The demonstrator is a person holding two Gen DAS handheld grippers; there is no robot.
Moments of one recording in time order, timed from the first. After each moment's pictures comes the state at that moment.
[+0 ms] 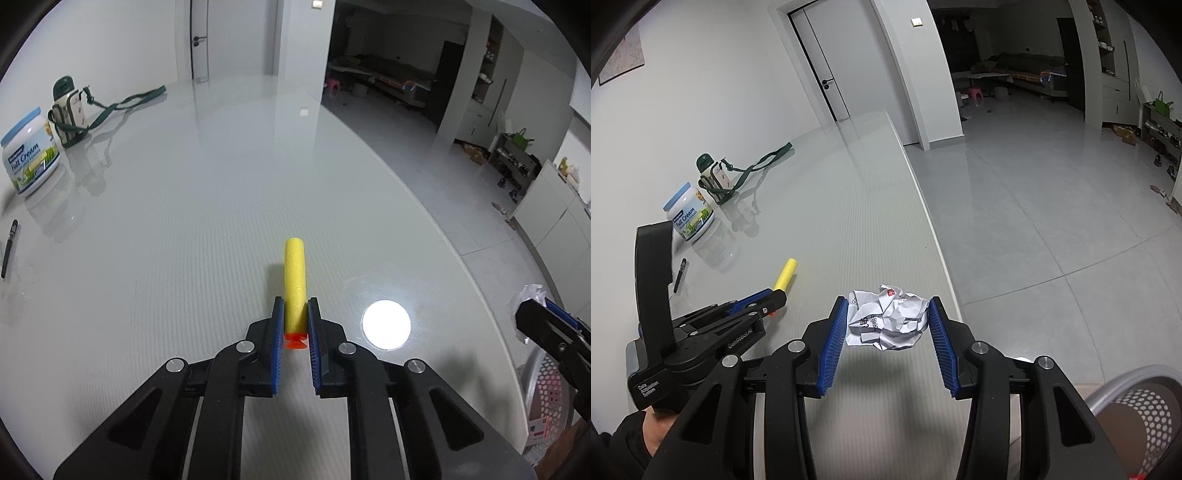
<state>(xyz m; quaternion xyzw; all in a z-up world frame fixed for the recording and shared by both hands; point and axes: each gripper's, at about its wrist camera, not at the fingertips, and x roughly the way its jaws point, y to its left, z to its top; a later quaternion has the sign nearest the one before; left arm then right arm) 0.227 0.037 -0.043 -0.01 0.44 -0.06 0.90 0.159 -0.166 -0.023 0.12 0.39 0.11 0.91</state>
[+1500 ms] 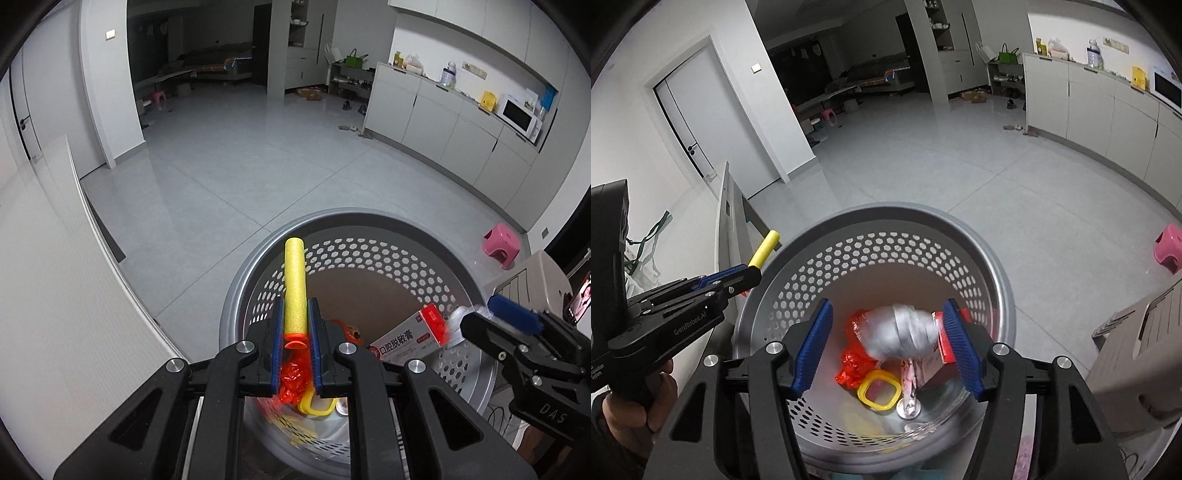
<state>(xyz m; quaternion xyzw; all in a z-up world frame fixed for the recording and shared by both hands) 0.069 -0.224 -0.048 0.13 0.42 -0.35 0.83 -0.097 -0.355 -0.059 0.21 0.37 -0.16 0.89</state>
